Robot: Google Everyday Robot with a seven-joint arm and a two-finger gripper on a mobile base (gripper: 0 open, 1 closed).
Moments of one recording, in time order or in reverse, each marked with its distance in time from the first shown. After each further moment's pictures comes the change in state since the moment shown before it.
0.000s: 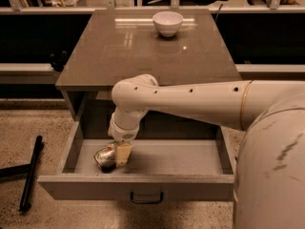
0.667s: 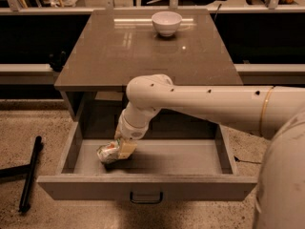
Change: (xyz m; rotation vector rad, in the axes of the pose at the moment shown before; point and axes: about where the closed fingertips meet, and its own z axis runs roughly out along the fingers) arm 0.012 0.003 -0.018 0.029 -0.074 0.069
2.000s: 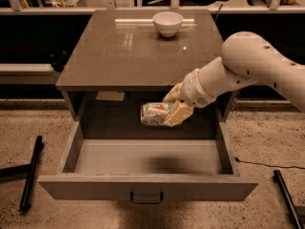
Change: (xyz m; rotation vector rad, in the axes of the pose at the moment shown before) arm 0.083 -0.001 -0.203 0.274 -0.216 0.198
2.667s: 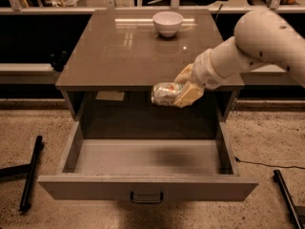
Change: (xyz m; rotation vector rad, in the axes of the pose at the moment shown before) arm 0.004 -0.046 -0.043 0.115 0.045 -0.004
